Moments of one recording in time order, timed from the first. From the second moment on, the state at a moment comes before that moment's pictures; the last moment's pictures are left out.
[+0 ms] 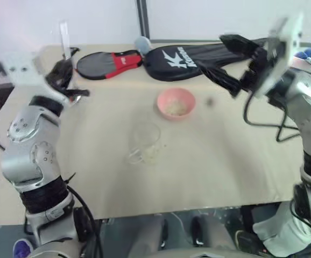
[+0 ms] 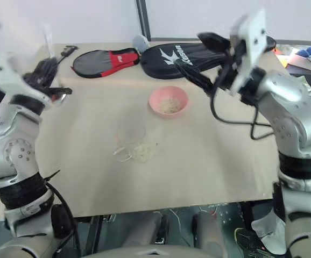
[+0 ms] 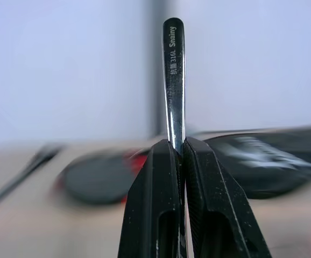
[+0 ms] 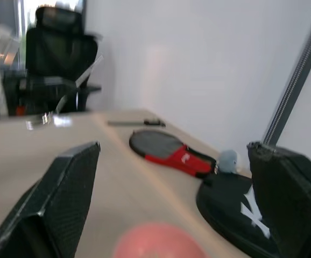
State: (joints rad) left arm -0.56 0.51 0.33 -0.33 -0.35 0.48 -0.45; right arm -0.93 -0.47 -0.04 -0.25 0.69 0.75 0.51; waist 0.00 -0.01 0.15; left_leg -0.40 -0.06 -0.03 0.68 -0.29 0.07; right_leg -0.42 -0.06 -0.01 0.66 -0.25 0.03
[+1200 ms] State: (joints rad) left arm -0.65 0.55 0.19 -0.09 -0.49 0.21 -0.73; right arm -1.16 -0.13 -0.22 -0.08 0.97 1.09 0.13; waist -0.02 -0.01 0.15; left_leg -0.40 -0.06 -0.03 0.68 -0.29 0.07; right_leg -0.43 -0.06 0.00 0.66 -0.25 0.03
